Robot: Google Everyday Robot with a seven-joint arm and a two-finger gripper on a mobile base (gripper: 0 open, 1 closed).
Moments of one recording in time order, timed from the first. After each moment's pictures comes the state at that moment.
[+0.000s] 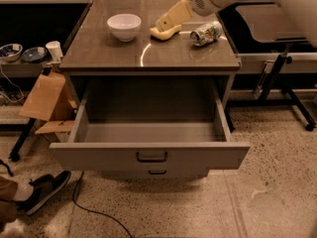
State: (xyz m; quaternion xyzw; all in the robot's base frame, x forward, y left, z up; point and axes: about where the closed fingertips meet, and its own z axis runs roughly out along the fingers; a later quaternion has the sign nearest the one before) arm 0.741 -0.085 0.988 -0.35 0.81 0.07 0.46
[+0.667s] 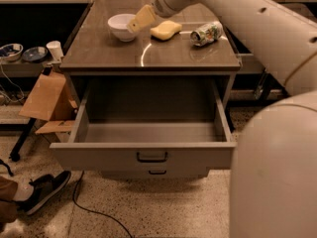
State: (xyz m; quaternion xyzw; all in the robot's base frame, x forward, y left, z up) arm 0.812 0.003 0.959 -0.36 0.81 0.06 0.46
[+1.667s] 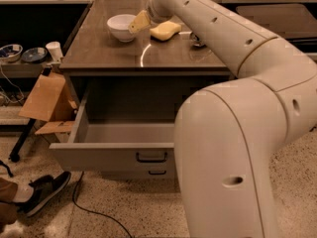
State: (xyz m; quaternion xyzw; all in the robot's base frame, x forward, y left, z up) arm 0.891 0.000 0.910 -0.26 0.85 0.02 0.45
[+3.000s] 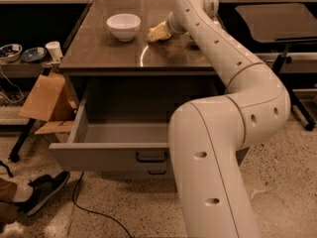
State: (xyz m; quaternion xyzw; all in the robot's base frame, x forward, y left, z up) arm 0.957 -0.067 0.834 -0.21 0.87 0.01 0.44
